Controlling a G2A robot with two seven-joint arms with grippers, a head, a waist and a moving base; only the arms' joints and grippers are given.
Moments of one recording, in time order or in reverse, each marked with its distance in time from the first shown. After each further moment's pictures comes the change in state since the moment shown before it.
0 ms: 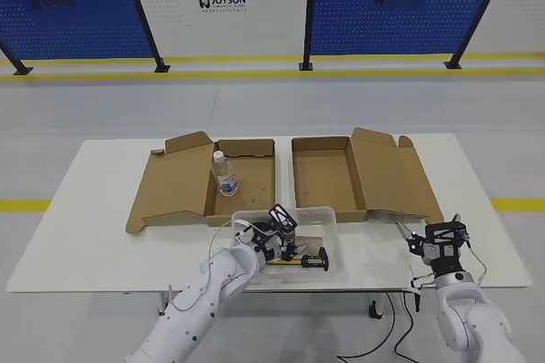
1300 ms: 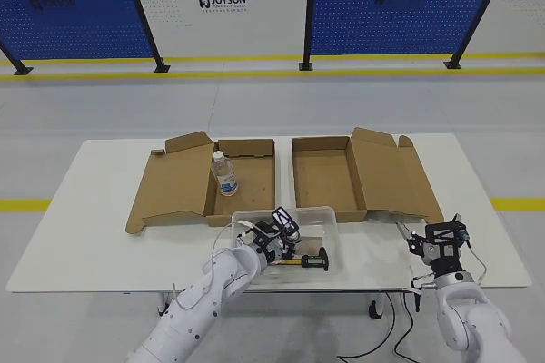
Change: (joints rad) left arm -0.013 -0.004 0.016 0.033 0.009 -0.008 0.005; right arm 0.000 0.000 0.000 0.000 0.000 0.000 0.000
